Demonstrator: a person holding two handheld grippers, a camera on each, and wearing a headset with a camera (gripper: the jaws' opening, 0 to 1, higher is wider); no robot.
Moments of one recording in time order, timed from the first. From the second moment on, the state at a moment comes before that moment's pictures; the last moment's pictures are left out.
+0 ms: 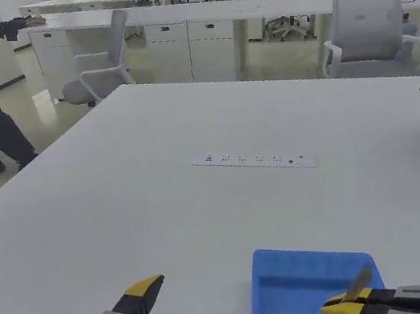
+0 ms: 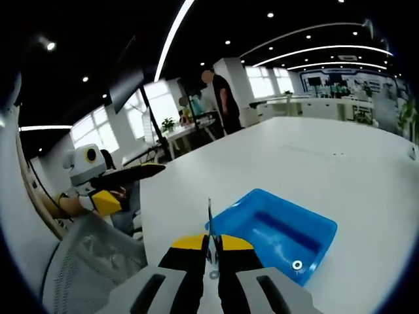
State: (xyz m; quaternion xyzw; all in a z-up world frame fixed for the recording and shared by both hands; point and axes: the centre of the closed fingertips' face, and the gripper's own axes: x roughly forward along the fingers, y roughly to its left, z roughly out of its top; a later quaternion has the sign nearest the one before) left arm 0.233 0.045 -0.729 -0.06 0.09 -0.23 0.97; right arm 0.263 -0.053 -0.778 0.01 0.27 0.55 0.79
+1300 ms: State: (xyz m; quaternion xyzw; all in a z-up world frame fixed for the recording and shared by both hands) left arm 0.233 0.048 -0.727 -0.07 0.09 -0.22 0.97; right arm 0.212 -0.006 -0.827 -0.11 0.31 0.62 0.71
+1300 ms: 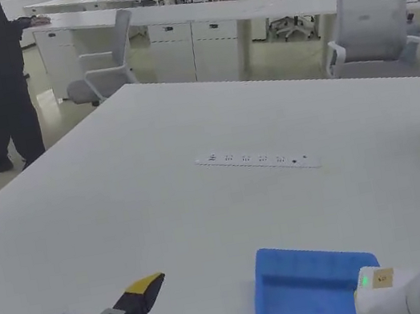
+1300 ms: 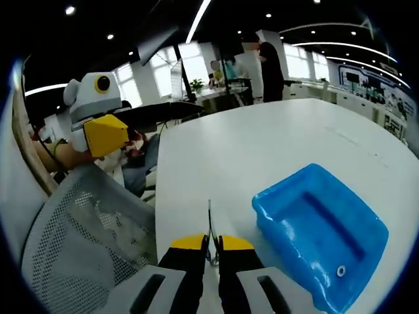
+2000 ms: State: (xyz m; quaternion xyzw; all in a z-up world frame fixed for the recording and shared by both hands) left arm 0.235 0.052 -0.728 -0.07 0.09 -0.22 0.97; right arm 0.187 -0.002 -0.835 -0.26 0.22 0.67 0.66
